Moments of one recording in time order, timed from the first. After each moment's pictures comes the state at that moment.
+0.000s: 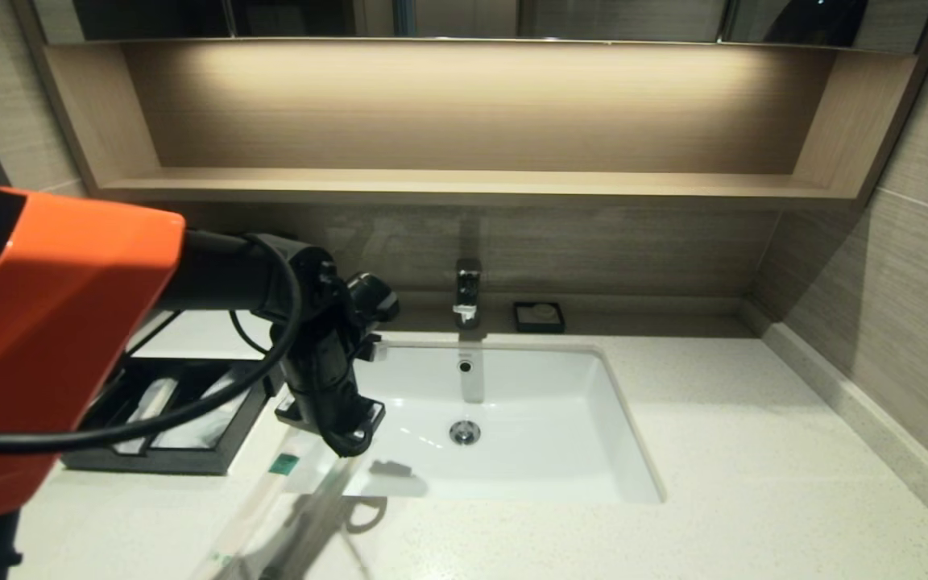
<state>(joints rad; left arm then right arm) -0.46 2.15 -1.68 0.93 0.04 -0.10 0.00 0.00 0.00 0.00 0.00 0.00</state>
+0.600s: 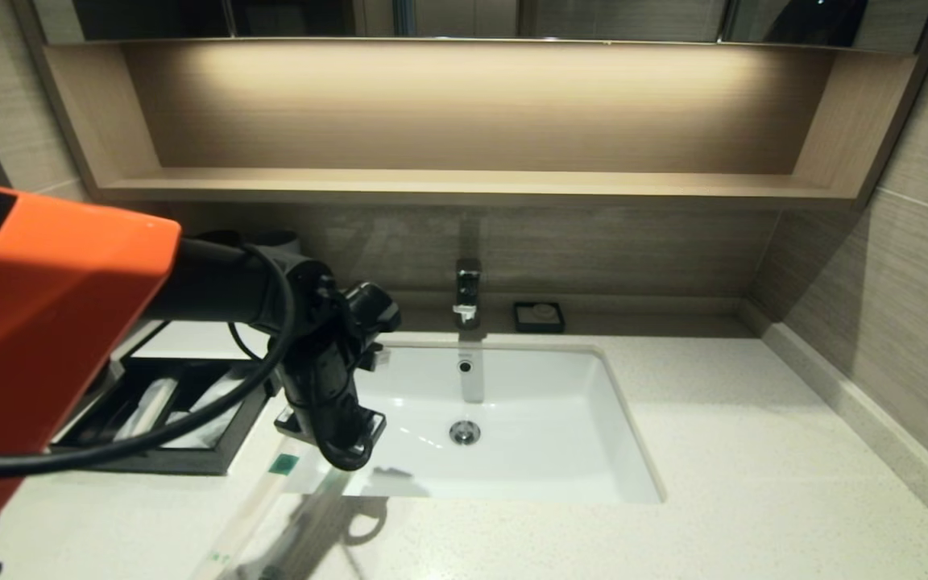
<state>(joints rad) -0.48 2.12 -1.59 0.86 0.04 -0.10 0.00 0.00 0.00 0.00 0.00 0.00</state>
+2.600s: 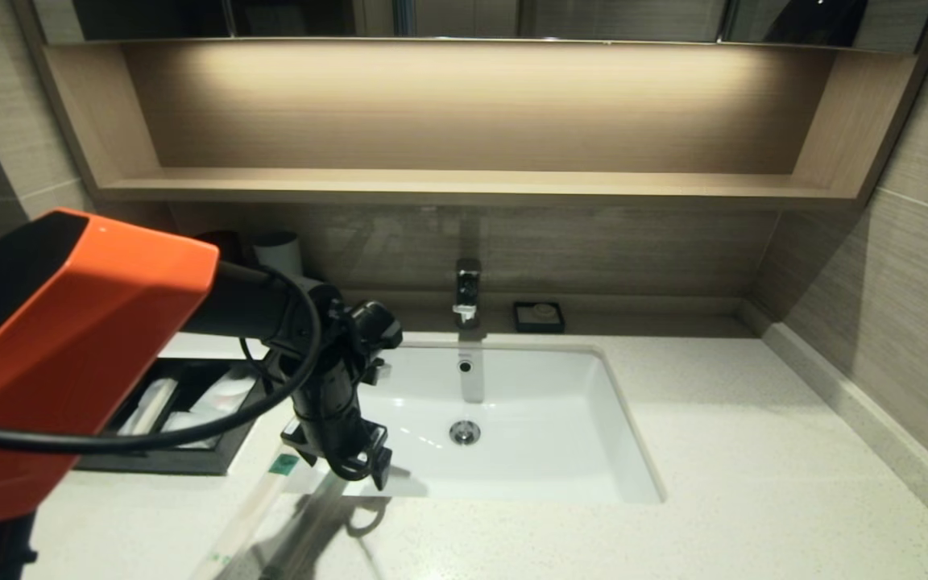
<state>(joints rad) -0.46 2.17 -1.55 0.80 0.04 -0.10 0.00 0.00 0.00 0.00 0.00 0.00</state>
